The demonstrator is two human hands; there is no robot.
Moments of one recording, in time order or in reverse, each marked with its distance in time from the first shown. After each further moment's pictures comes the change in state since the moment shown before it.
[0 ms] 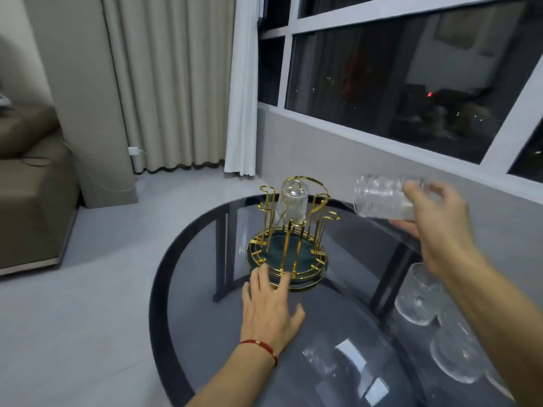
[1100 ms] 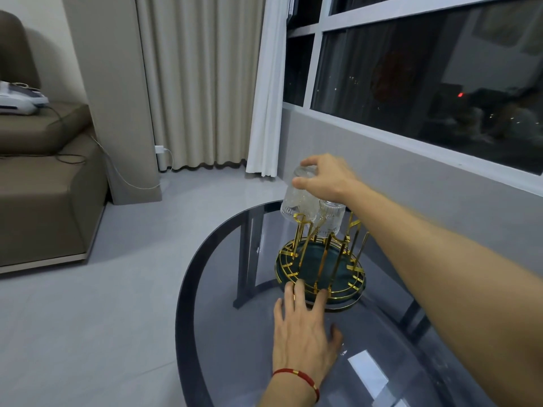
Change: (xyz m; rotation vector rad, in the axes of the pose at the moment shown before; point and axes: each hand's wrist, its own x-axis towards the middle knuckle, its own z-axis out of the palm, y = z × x) left_hand 0.007 -0.008 0.014 -0.083 0.055 0.014; right_hand 0.032 -0.020 0.221 -0.910 -0.669 -0.470
